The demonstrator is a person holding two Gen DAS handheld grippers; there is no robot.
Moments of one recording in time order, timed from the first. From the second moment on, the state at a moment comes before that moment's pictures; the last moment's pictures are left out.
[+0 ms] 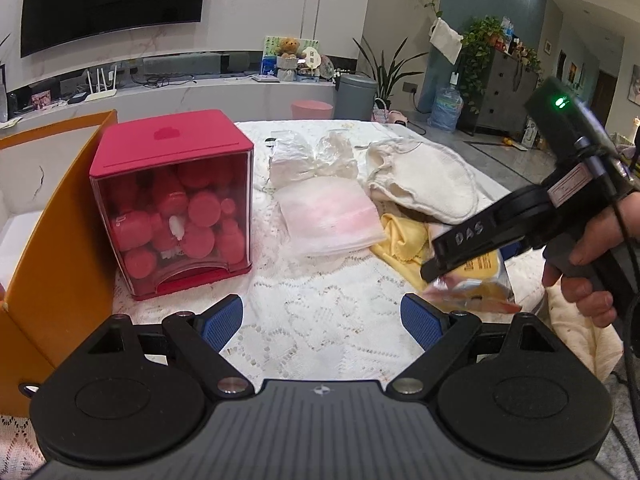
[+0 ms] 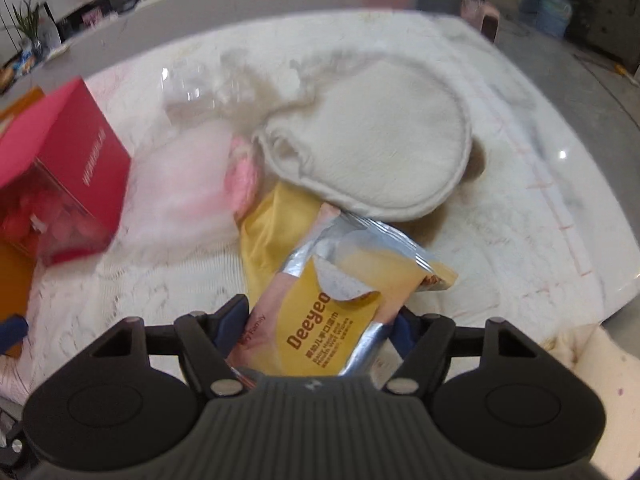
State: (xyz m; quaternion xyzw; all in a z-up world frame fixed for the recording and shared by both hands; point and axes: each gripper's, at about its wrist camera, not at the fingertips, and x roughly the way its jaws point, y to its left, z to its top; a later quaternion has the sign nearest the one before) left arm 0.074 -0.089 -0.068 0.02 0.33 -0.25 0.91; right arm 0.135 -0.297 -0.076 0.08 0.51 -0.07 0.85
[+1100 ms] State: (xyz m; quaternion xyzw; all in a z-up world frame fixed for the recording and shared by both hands) left arm 0.155 -0.189 -0.118 0.01 0.28 -0.17 0.94; right arm 0.116 -0.361 -0.042 0.19 0.42 -0.11 0.88
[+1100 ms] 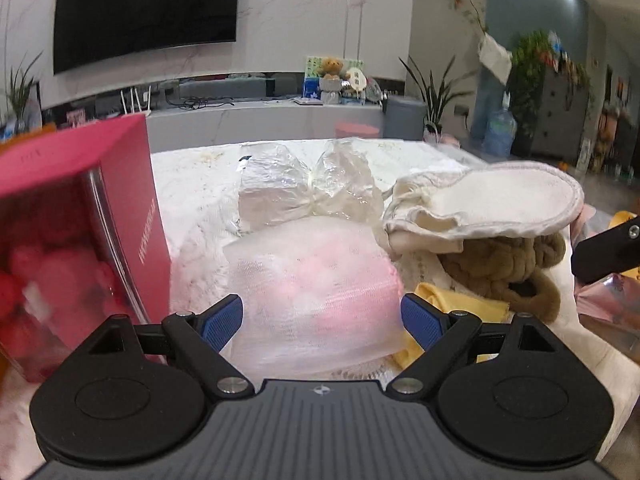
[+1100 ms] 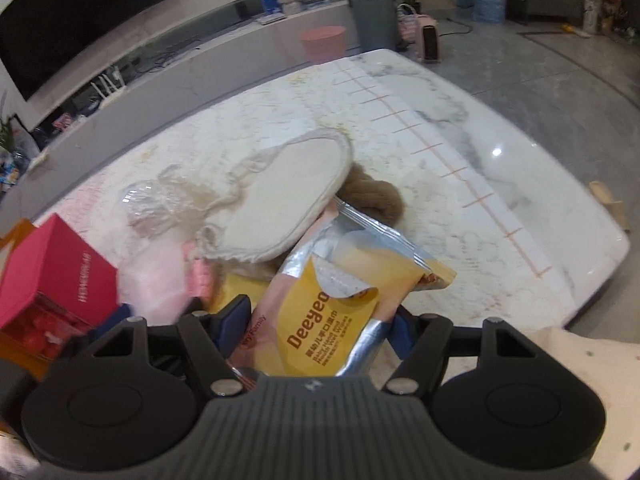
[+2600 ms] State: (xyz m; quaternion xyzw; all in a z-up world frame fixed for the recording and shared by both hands) left arm 0.060 -0.143 0.045 -0.02 0.11 -0.23 0.97; right arm 0.069 -0.320 0.031 0.19 0.28 -0.07 0.94
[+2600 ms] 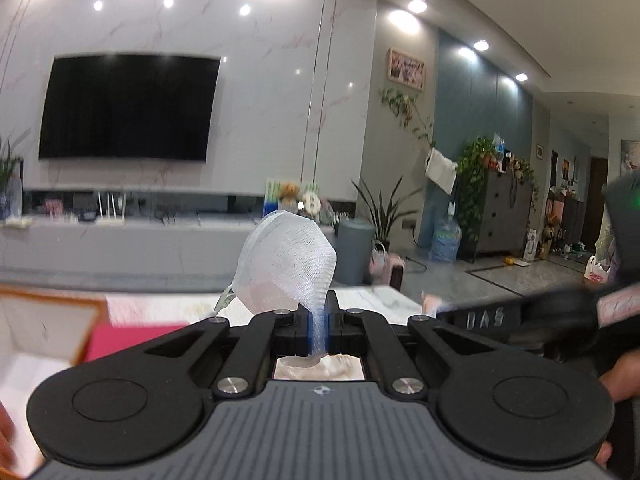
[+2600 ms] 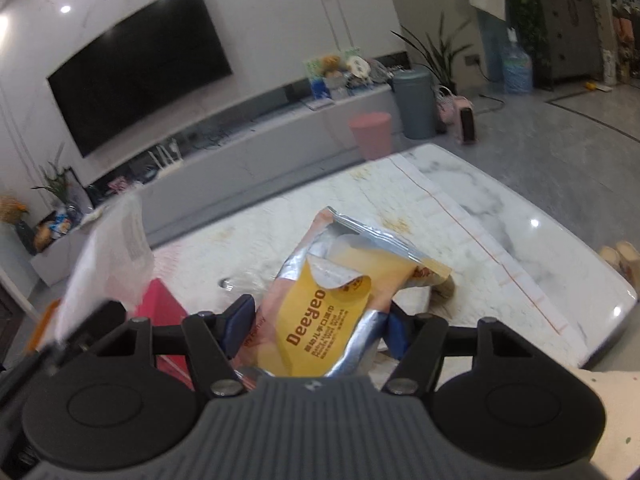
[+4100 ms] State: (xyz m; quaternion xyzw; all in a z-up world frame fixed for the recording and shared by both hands) left arm 0.169 0.098 -0.041 -0.05 0.38 -0.17 0.91; right arm 0.130 -0.009 0.040 -0.05 0.32 0.16 0.93
